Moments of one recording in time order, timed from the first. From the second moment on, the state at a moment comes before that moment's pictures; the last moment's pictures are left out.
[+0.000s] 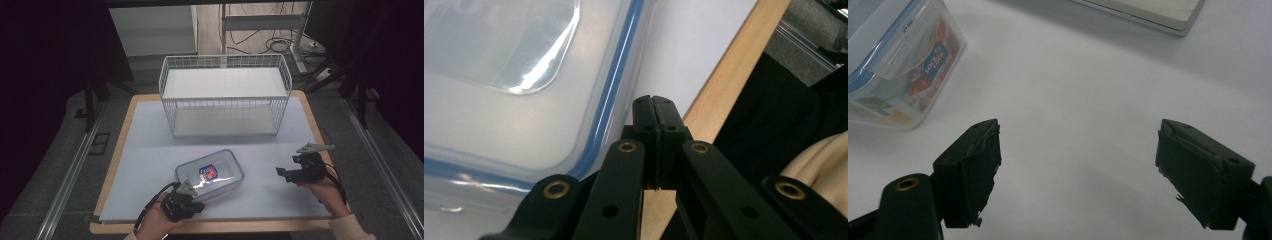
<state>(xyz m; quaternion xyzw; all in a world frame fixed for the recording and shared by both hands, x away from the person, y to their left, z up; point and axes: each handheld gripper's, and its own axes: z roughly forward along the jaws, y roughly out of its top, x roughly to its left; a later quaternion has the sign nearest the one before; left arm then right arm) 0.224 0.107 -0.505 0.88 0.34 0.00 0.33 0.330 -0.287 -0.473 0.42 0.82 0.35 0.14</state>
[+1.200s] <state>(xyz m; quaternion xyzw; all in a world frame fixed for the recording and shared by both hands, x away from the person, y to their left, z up) 0.241 0.160 -0.461 0.82 0.39 0.04 0.42 0.329 -0.284 -0.472 0.41 0.83 0.35 0.14</state>
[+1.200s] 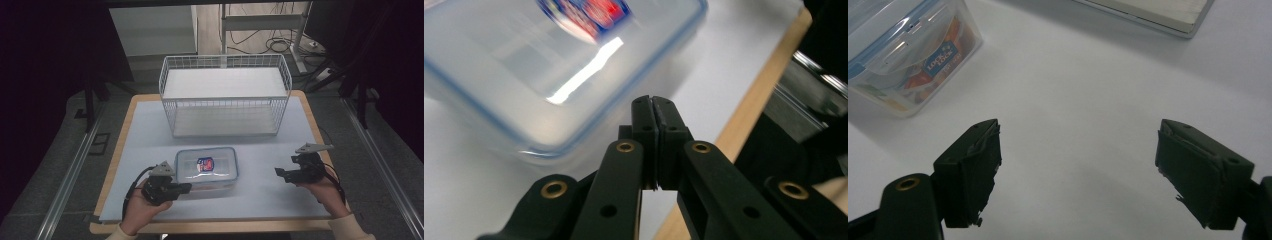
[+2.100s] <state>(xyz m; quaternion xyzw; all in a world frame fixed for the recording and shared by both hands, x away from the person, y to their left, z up) 0.269 0.220 -0.467 0.73 0.51 0.07 0.45 0.329 -0.268 -0.471 0.39 0.82 0.40 0.09</state>
